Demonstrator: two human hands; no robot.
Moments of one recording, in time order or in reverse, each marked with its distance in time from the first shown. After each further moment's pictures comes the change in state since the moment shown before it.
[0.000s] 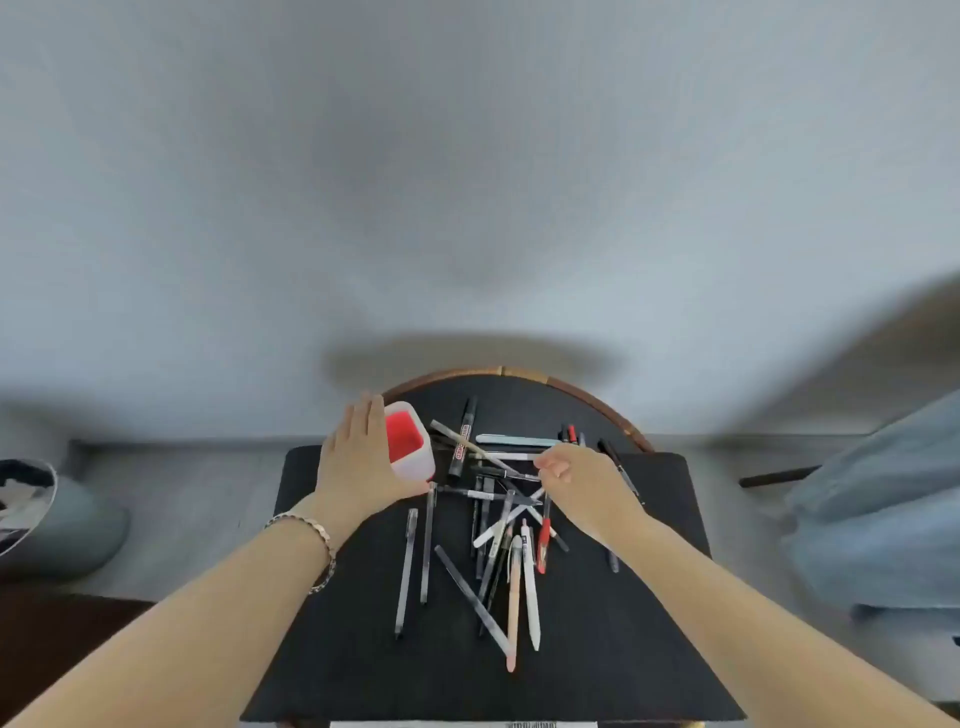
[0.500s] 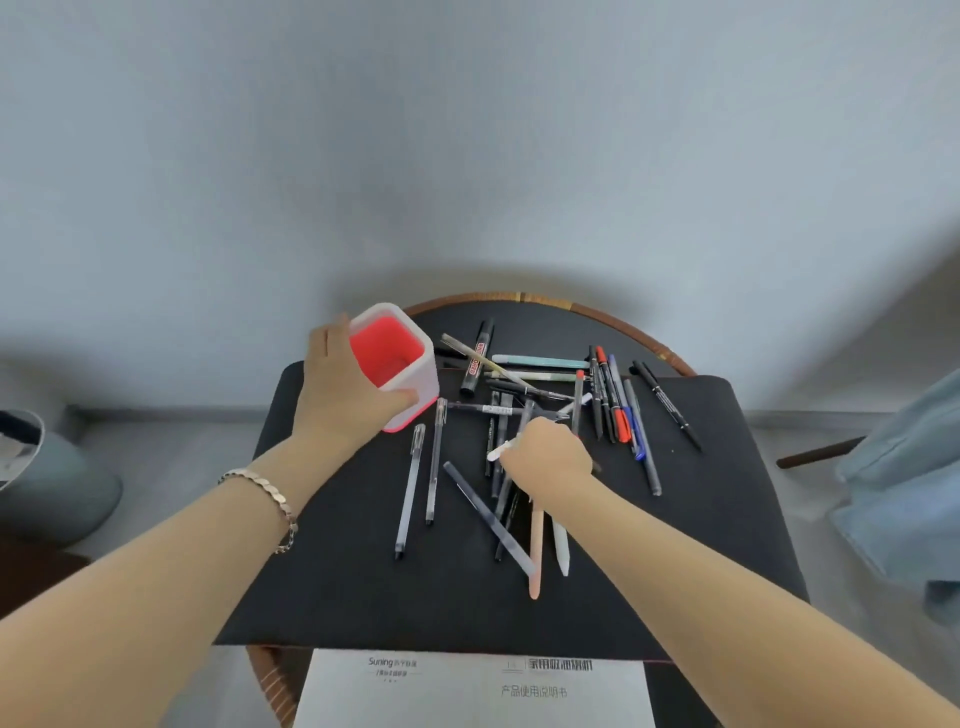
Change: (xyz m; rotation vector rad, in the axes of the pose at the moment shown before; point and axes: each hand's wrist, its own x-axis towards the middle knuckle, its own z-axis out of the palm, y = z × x) left_hand -0.019 -0.039 0.076 -0.451 0.393 -0.001; right_hand 0.045 0.050 0.146 -0.229 0.108 0.164
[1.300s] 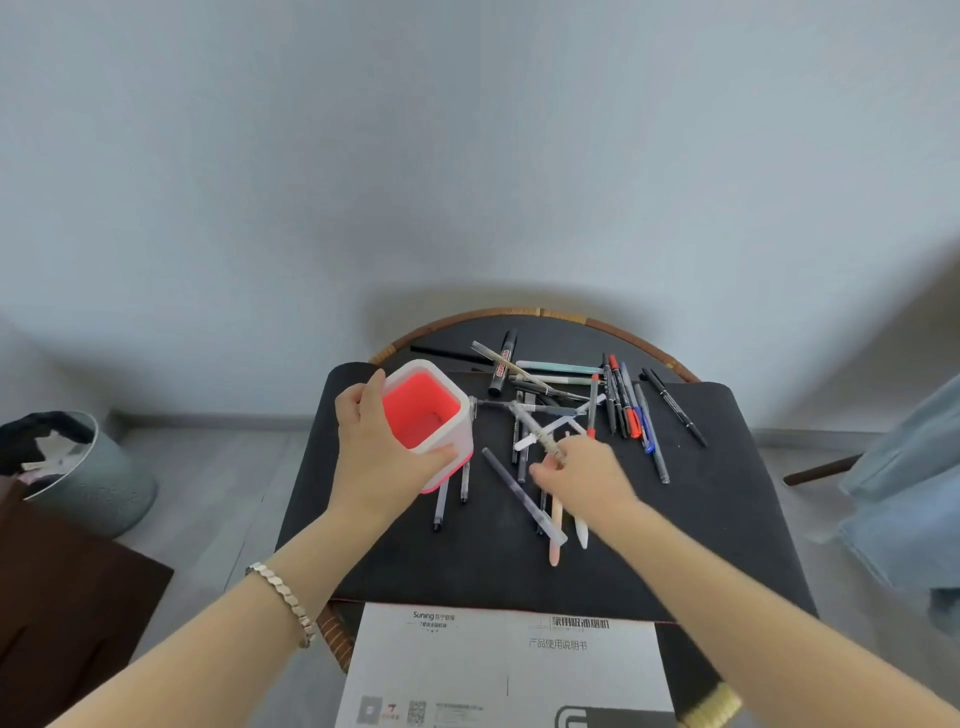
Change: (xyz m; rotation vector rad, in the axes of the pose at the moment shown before) left_hand -0.096 0.003 -0.030 -0.109 0.013 -0.064; right_hand -0.069 0.019 -0.008 0.226 0.061 -0.164
